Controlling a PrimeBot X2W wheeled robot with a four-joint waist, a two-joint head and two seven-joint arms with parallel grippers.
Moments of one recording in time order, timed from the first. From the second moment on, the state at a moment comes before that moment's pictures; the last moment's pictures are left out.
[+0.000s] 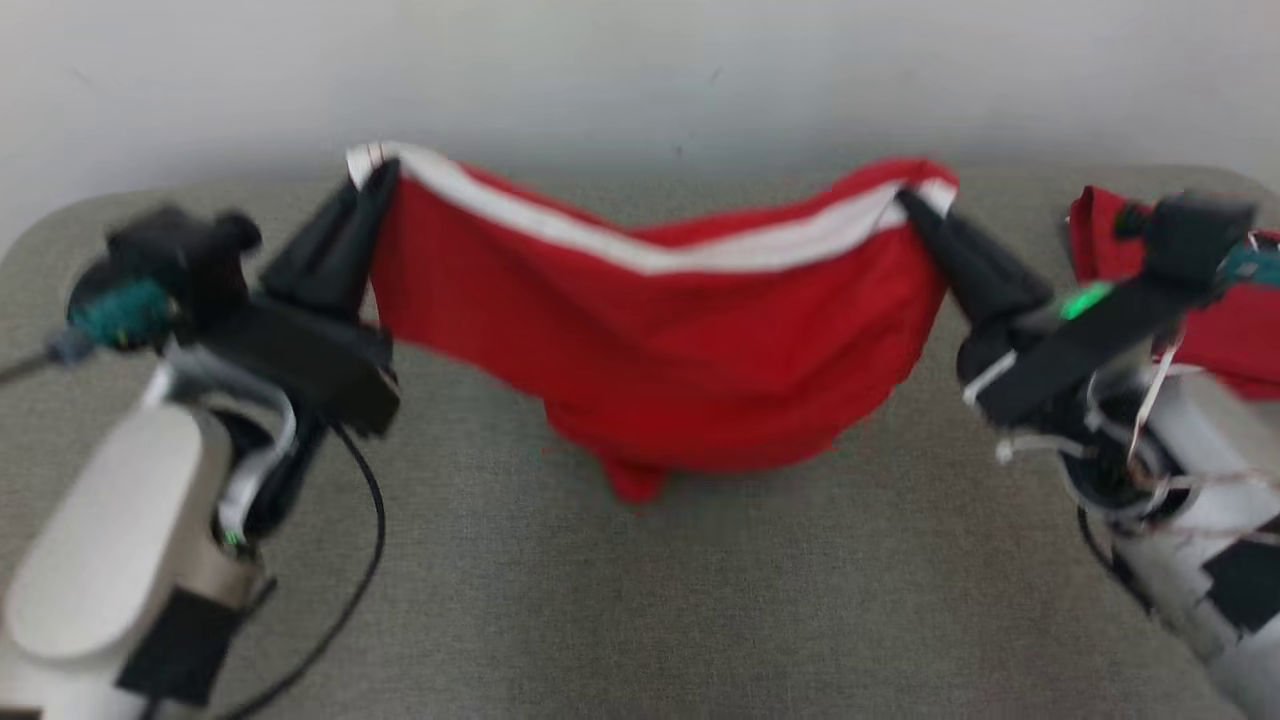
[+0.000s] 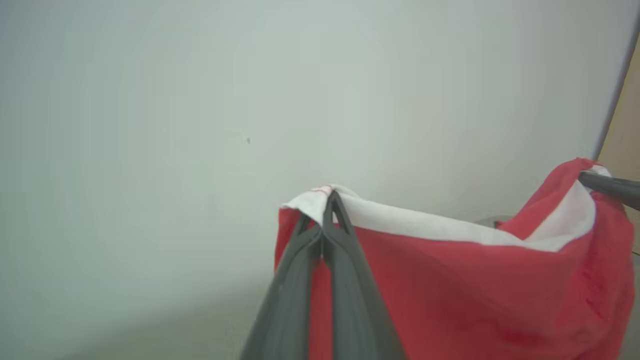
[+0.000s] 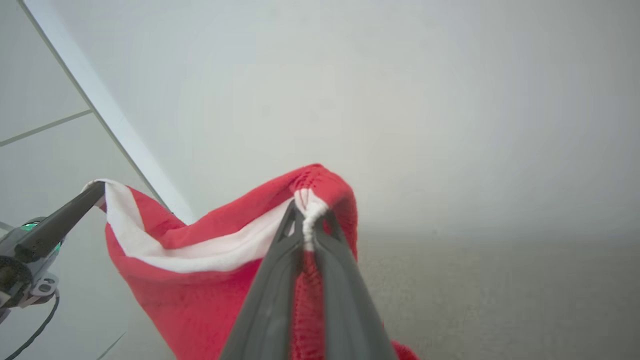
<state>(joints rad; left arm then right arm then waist) -0.65 0.36 -0.36 0.19 -0.54 -0.13 0.00 -0.64 -0.57 0.55 0.18 1.04 0.13 0.00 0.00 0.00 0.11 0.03</state>
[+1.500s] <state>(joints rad) -1.44 0.55 -0.78 0.42 -0.84 -0.09 -0.25 -1.42 -0.67 0.78 0.34 1.21 0.13 -0.02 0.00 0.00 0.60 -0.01</state>
